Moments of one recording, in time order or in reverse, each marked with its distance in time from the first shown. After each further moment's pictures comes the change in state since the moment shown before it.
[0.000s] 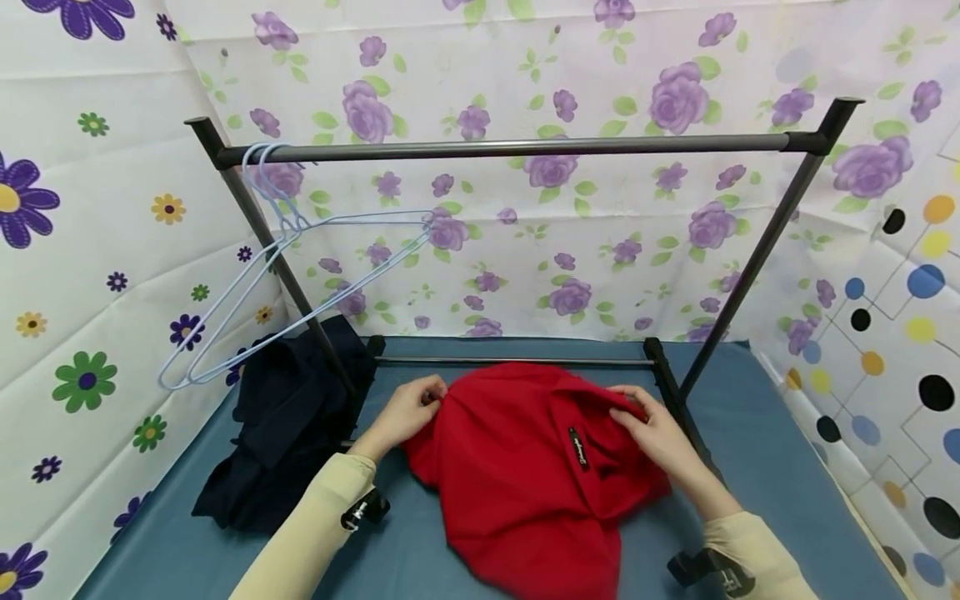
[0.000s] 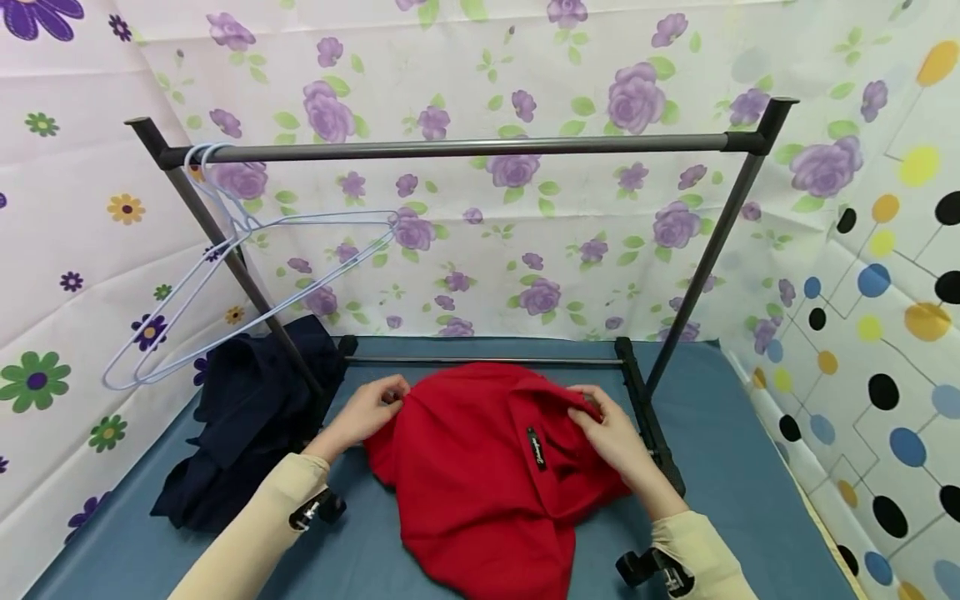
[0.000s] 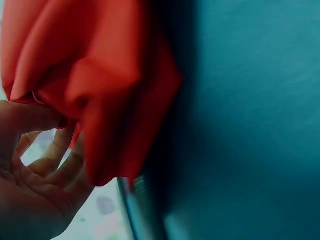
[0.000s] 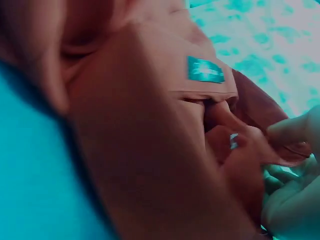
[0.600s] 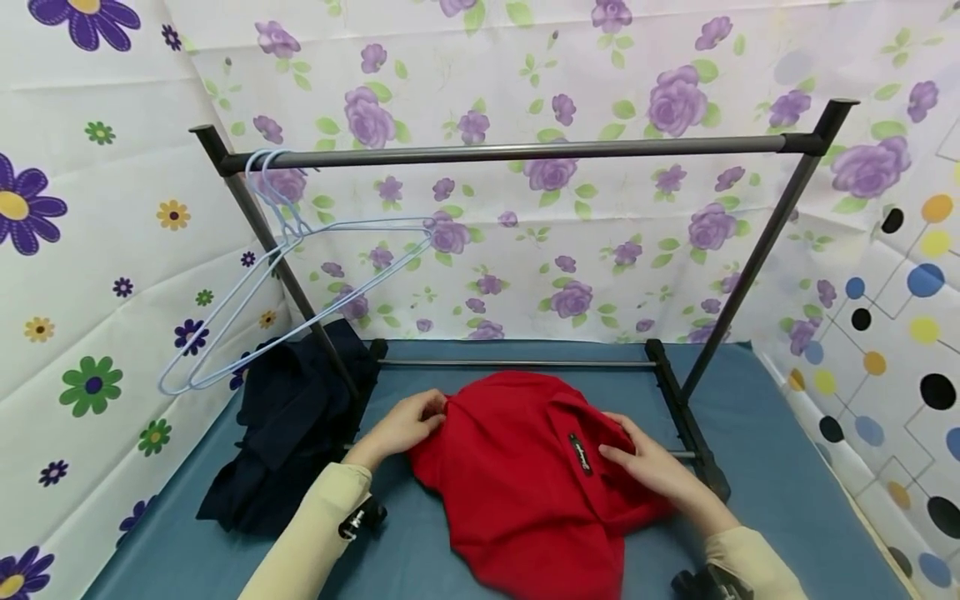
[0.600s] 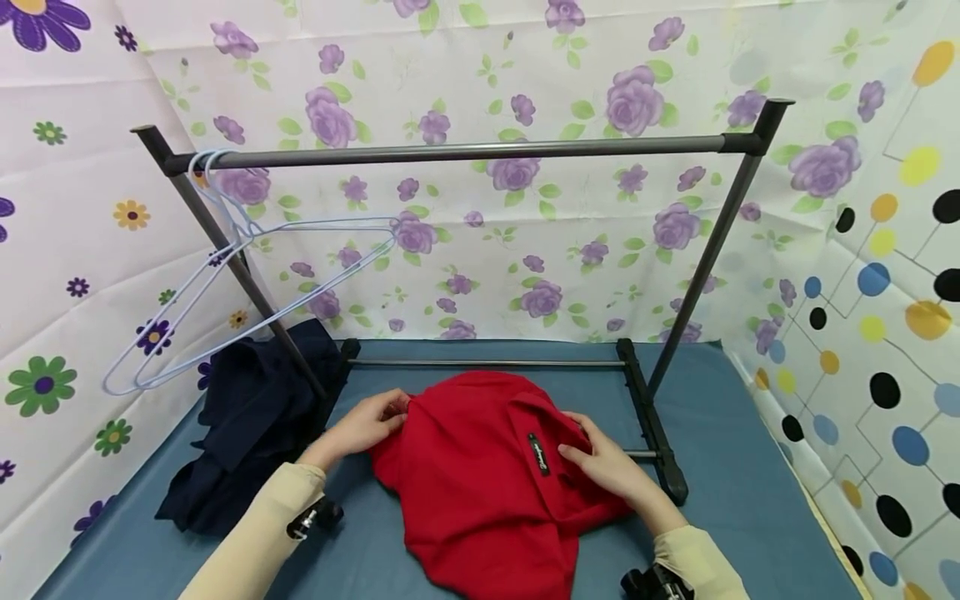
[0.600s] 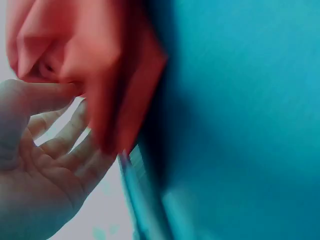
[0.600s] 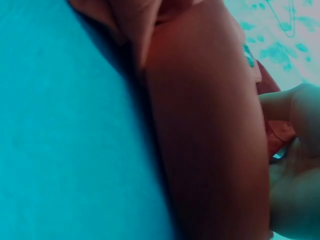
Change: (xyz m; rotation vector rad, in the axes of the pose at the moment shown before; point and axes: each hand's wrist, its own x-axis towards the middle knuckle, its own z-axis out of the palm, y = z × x) left_hand -0.011 -0.008 -0.004 0.055 -0.140 0.049; right_hand -0.010 0.033 0.015 -0.039 -0.219 0.065
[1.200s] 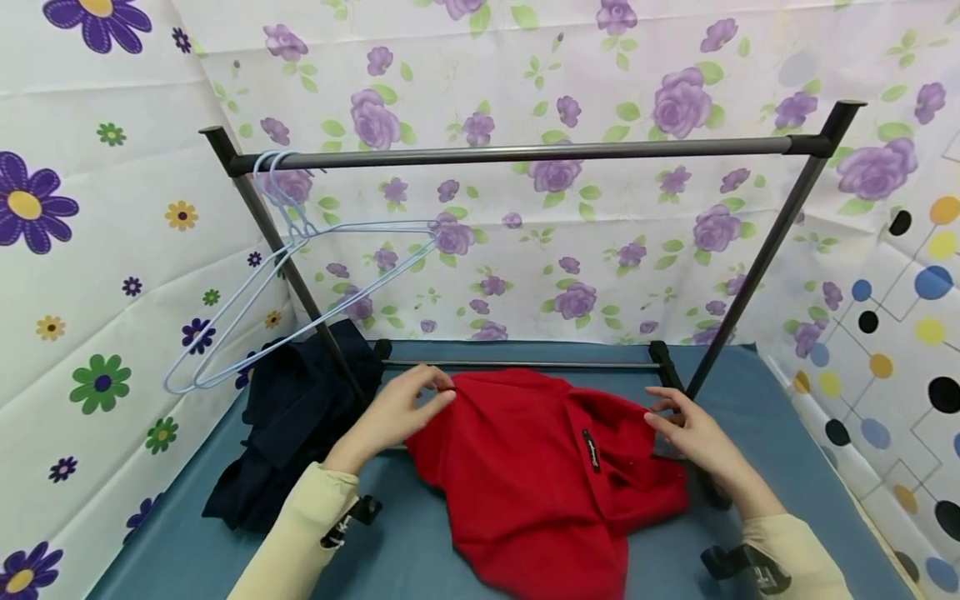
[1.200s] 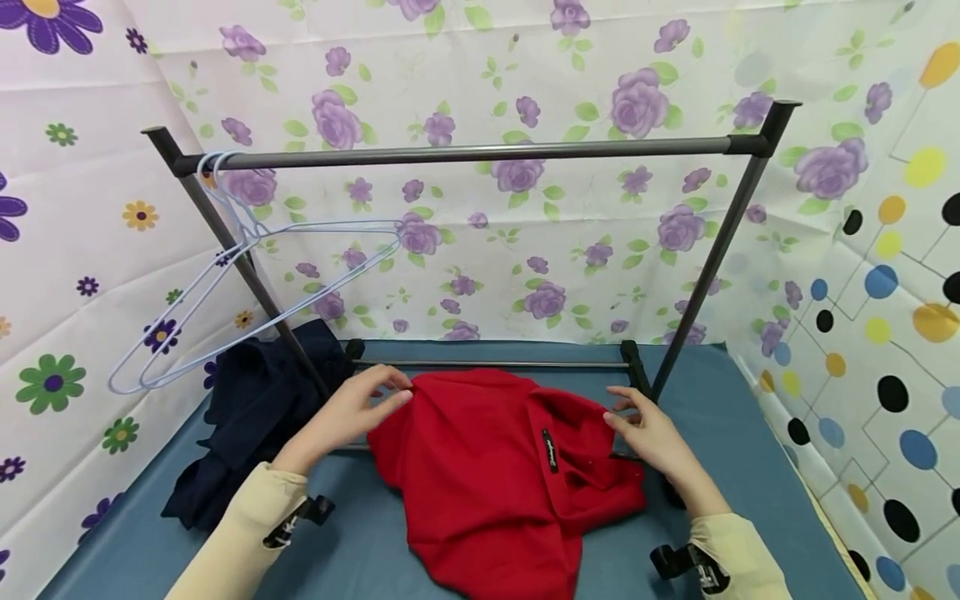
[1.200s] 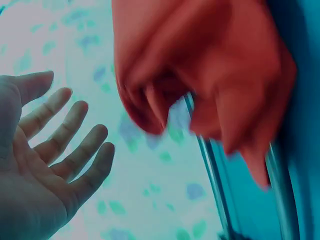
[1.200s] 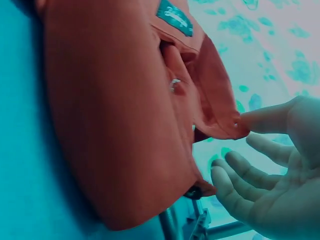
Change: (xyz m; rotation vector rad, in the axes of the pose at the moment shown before) left_hand -0.020 0.059 -0.043 0.071 0.153 0.169; right_hand -0.005 -0.008 -0.057 -0.135 0.188 -0.083
